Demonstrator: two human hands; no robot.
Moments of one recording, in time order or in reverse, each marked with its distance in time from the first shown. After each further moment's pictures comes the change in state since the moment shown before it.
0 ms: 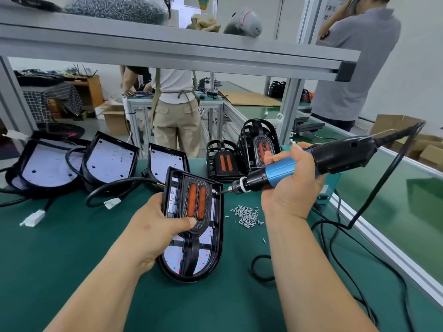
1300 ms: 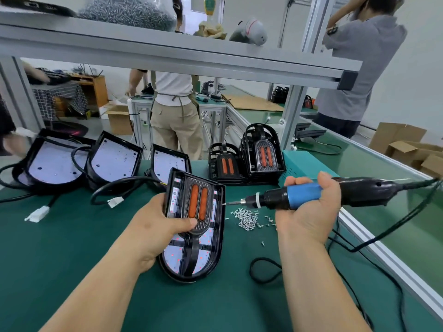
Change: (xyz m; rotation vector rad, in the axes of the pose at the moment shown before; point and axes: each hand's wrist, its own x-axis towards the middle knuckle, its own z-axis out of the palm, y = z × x) left_hand 0.000 0.000 -0.002 -0.052 -0.045 -0.002; right_hand 0.000 -0.017 -0.032 0.039 0.195 0.099
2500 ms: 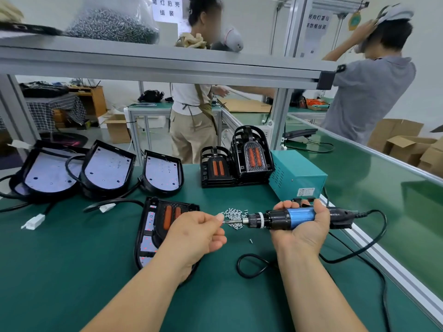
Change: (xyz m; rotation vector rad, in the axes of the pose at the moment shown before) left_hand -0.012 0.004 0.083 -0.131 -0.011 -0.059; right_hand 0.024 -0.008 -0.056 0.230 0.212 0.341
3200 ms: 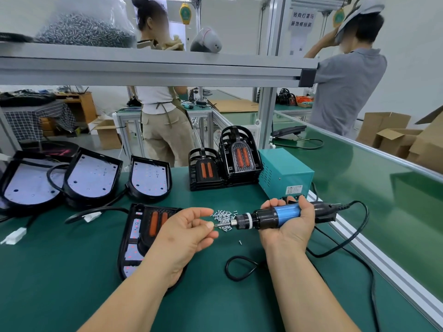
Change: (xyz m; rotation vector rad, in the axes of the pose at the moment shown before) left_hand 0.006 -0.004 0.003 -0.114 -0.105 0.100; right_hand 0.005 -0.002 0.000 -0.018 0.022 0.044
